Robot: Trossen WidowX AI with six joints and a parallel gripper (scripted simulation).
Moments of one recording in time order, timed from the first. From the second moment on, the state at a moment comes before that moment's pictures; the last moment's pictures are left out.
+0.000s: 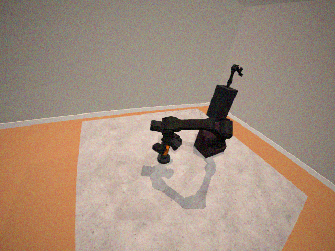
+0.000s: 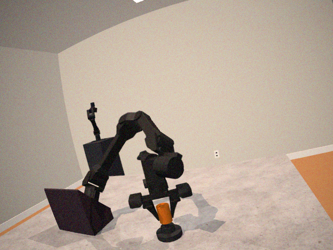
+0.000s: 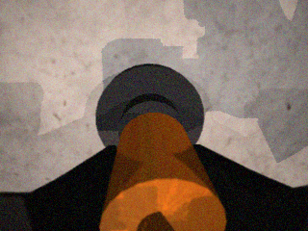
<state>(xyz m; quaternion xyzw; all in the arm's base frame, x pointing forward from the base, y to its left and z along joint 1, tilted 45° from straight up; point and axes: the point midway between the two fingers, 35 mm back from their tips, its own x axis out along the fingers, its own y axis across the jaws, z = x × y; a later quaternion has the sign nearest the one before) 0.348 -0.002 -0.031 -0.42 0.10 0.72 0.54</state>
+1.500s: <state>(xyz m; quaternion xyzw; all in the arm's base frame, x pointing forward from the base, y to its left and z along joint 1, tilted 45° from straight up) 0.346 0.010 -0.043 -0.42 0.10 0.72 0.54</state>
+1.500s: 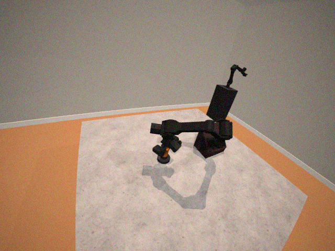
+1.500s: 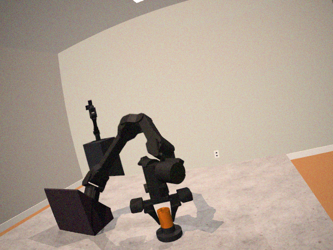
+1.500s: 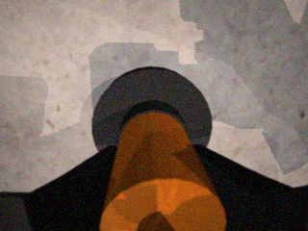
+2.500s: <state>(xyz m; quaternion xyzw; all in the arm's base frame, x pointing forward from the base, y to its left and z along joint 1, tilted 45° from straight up) 0.346 -0.010 -0.022 -0.41 0.10 0.73 0.53</state>
